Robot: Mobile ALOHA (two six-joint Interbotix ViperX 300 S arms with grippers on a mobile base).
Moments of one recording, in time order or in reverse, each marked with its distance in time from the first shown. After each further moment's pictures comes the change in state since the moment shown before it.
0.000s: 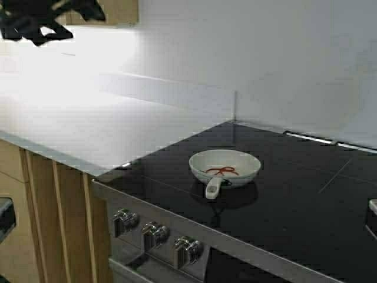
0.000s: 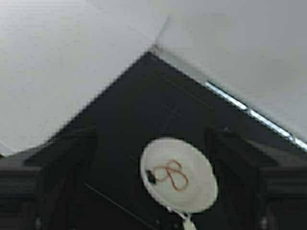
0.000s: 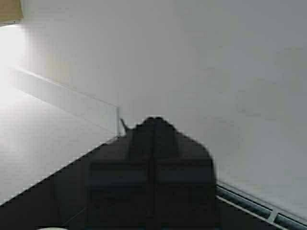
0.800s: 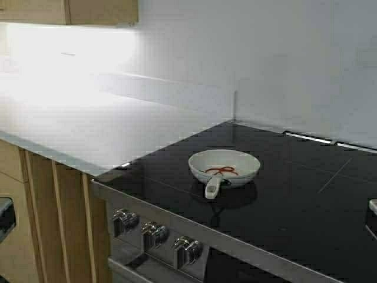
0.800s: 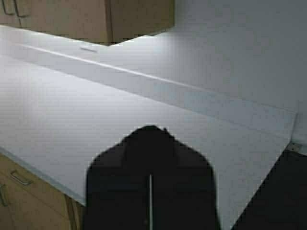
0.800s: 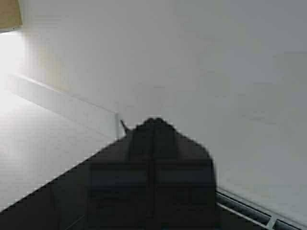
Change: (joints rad) left arm 0.348 -0.514 0.023 -0.035 0.189 0.472; right arm -0.003 -0.002 -0.014 0.000 -0.003 0.002
